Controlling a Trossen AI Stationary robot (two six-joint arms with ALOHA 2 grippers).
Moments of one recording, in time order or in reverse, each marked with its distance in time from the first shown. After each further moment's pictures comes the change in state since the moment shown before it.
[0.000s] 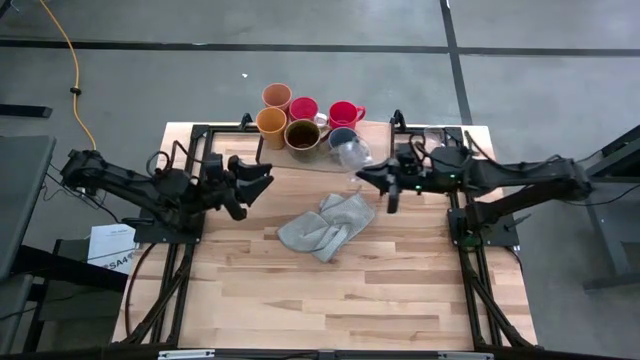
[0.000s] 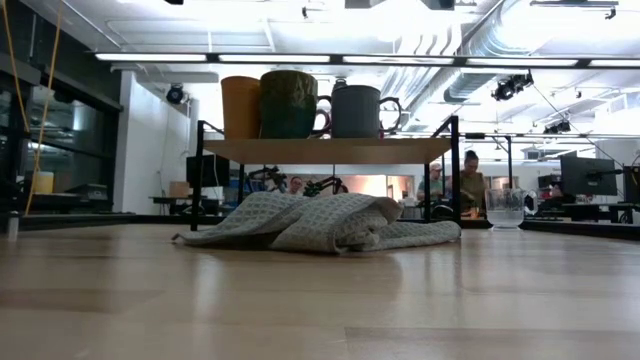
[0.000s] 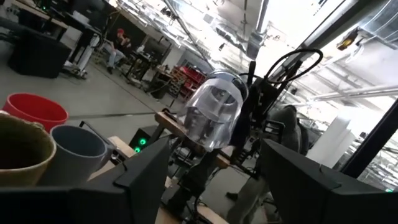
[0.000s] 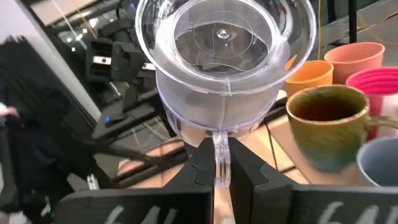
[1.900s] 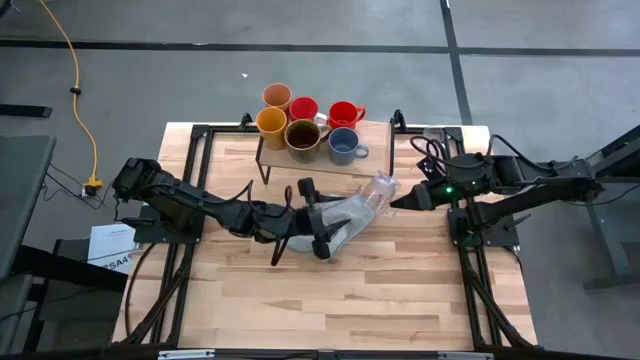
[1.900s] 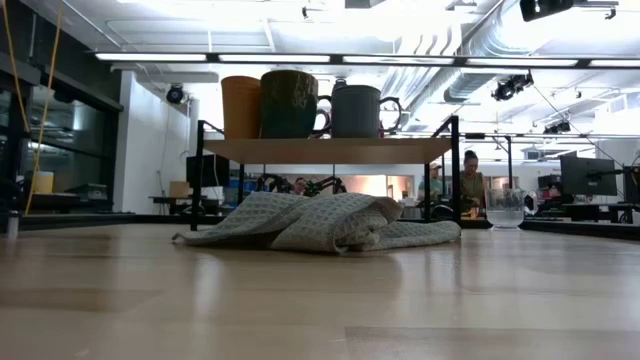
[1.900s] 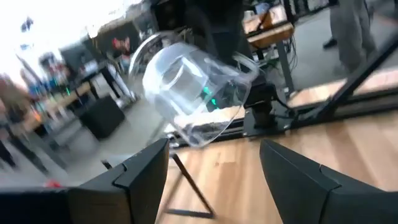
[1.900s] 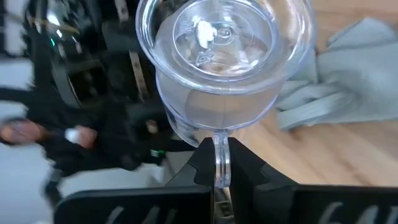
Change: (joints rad) left arm 0.000 0.726 0.471 -0.115 -0.003 0.797; right arm 0.055 -0.216 0.000 -0.567 -0.225 0.831
